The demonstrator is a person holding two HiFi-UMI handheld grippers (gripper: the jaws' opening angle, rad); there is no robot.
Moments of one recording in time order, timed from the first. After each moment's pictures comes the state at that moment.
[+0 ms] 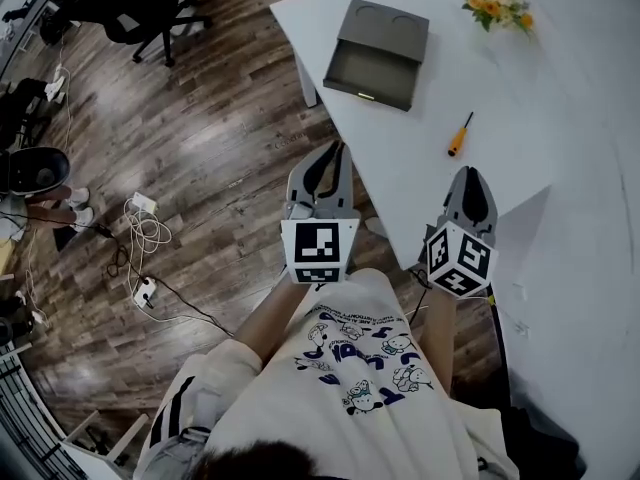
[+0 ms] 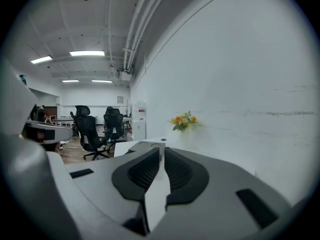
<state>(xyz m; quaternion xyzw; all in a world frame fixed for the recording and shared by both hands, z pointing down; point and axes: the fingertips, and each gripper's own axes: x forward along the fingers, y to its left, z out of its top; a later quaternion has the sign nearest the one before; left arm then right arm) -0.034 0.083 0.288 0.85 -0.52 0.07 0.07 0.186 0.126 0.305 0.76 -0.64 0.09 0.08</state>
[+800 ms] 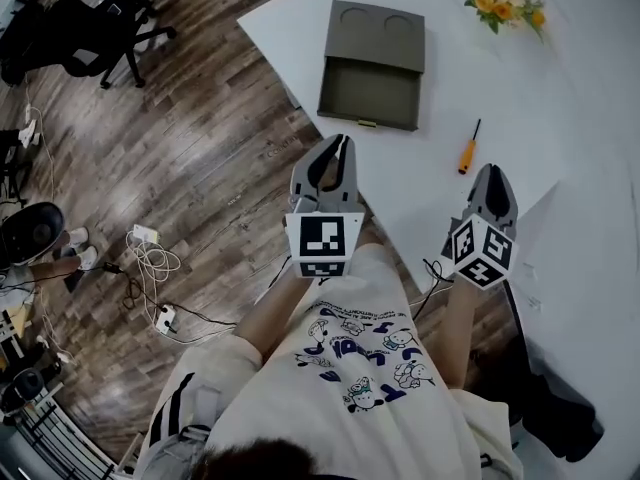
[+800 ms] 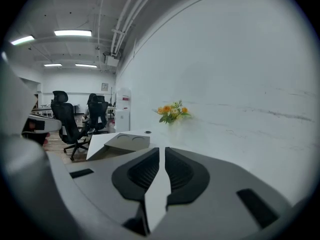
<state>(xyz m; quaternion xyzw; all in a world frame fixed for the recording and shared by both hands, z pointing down) -0.021 -0.047 0.320 0.88 -0.45 0.10 0.10 0.232 0.040 0.334 0.81 -0.56 0.12 0.13</state>
